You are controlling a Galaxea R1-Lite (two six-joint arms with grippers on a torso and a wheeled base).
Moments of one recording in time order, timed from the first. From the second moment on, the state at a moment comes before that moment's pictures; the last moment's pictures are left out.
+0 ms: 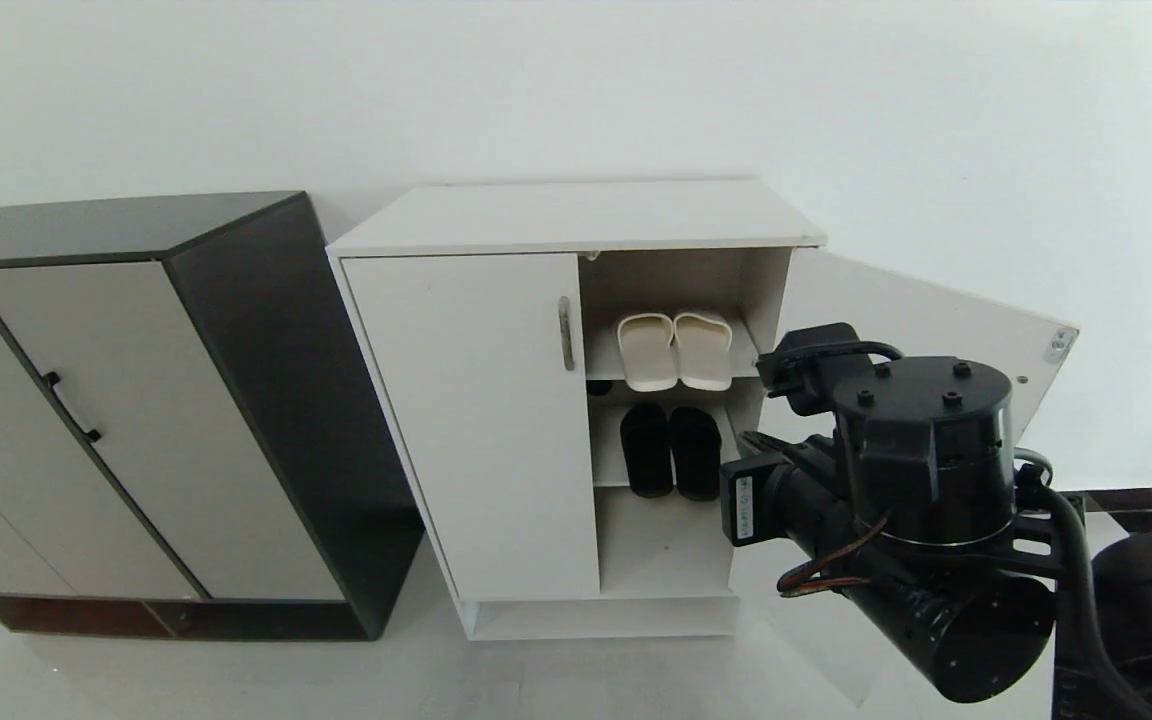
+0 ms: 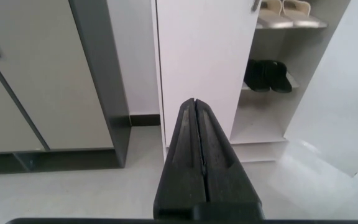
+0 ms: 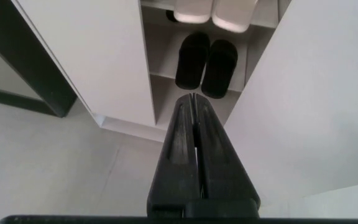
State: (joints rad) left arm 0.00 0.00 0.00 0.00 0.00 0.00; right arm 0.94 1.70 -0.88 -0.54 -0.68 0.17
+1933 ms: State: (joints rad) left arm 0.00 0.00 0.00 0.00 0.00 0.00; right arm 0.88 1.72 -0.88 -0.60 -0.68 0.13
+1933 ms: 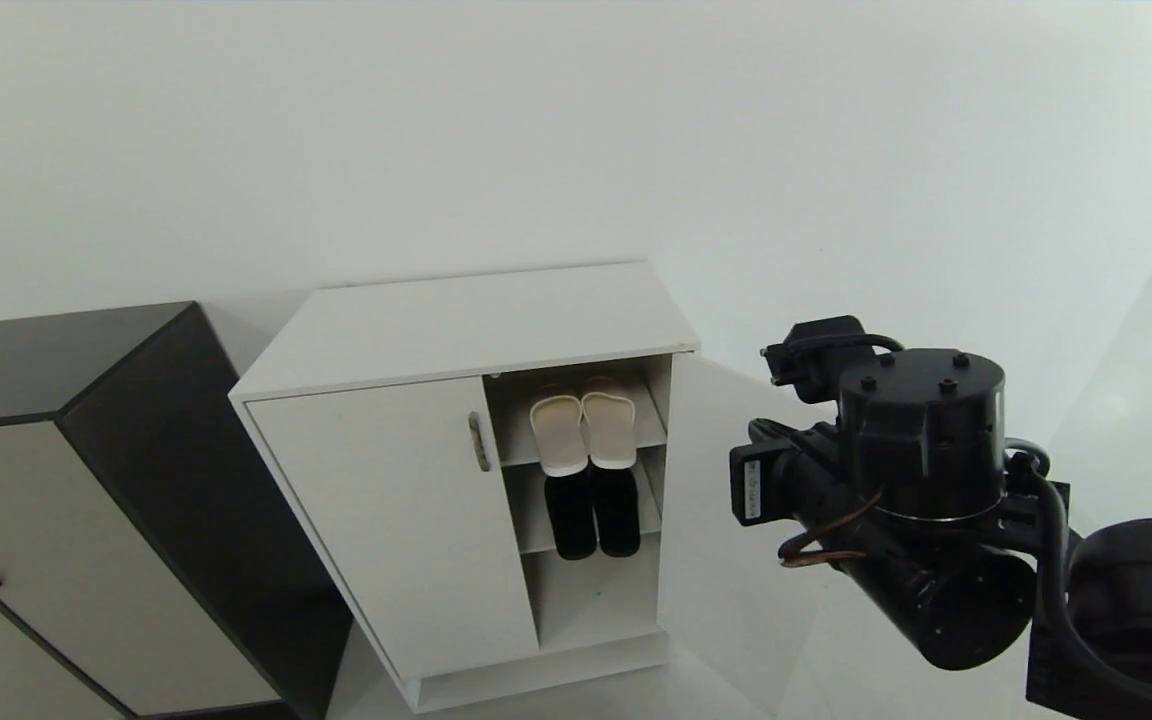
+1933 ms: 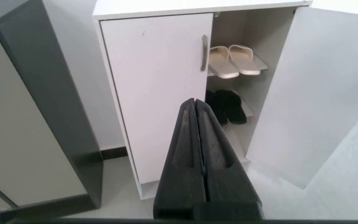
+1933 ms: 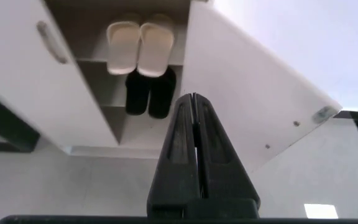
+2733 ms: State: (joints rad) left arm 0.00 0.00 0.00 0.00 0.00 0.00; right arm 0.57 1.84 -1.13 -0.48 -0.63 0.16
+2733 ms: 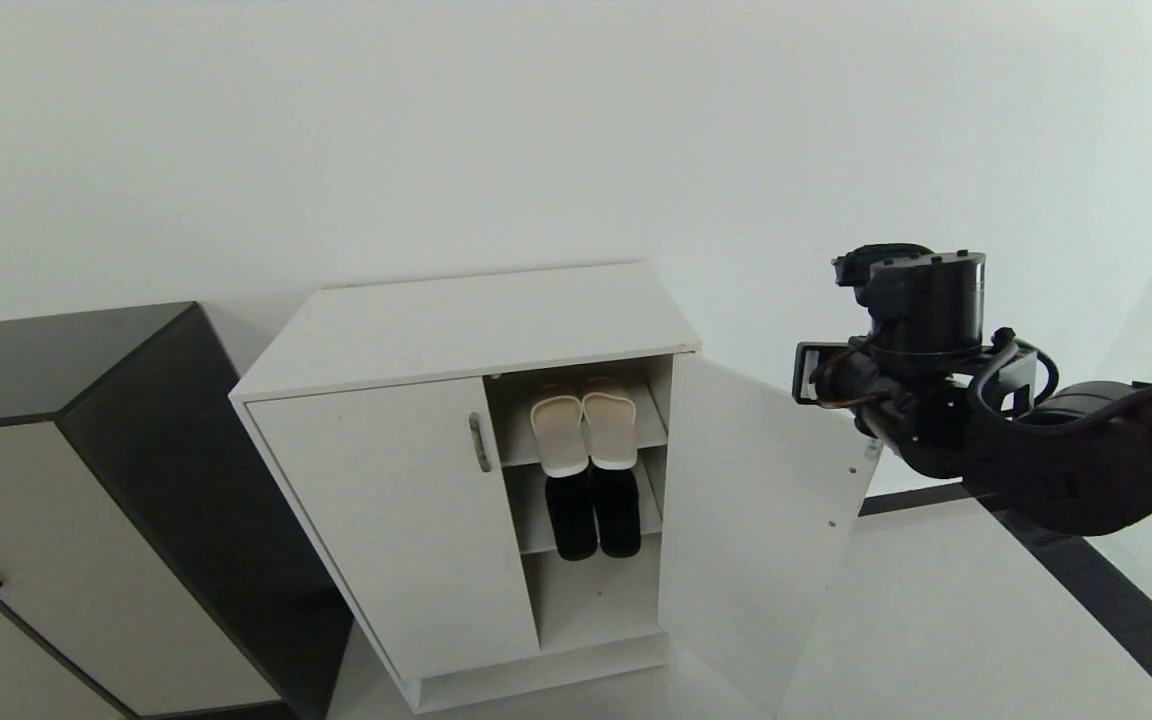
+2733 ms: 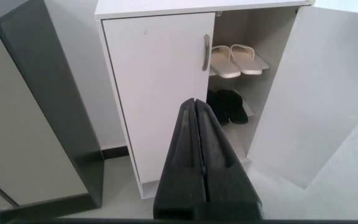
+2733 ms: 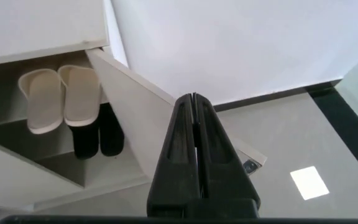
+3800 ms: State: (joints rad) left arm 0.00 0.00 0.00 0.00 0.00 0.00; right arm 0.37 2.07 -1.50 -0.25 -0.45 0.31
